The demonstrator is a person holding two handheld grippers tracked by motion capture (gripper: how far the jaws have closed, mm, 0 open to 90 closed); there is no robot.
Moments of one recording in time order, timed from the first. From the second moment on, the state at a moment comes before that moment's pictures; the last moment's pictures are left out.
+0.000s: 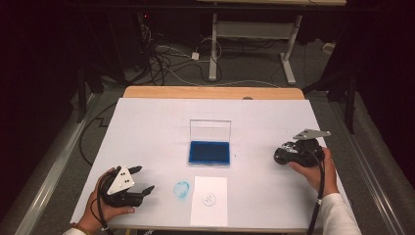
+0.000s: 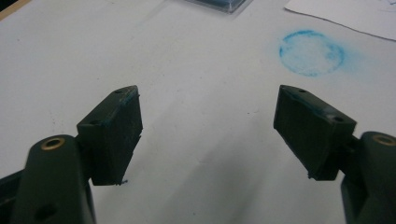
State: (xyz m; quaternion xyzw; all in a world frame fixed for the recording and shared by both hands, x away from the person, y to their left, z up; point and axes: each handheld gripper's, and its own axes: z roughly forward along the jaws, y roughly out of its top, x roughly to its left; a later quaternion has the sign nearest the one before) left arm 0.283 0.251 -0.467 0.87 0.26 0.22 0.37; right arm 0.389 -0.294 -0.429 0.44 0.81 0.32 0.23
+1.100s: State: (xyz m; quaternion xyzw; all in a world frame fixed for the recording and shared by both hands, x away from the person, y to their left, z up) left arm 0.287 0.255 -0.464 0.86 0.26 0.22 0.37; right arm 0.377 -0.291 -0.418 0.41 0.81 0.34 0.25
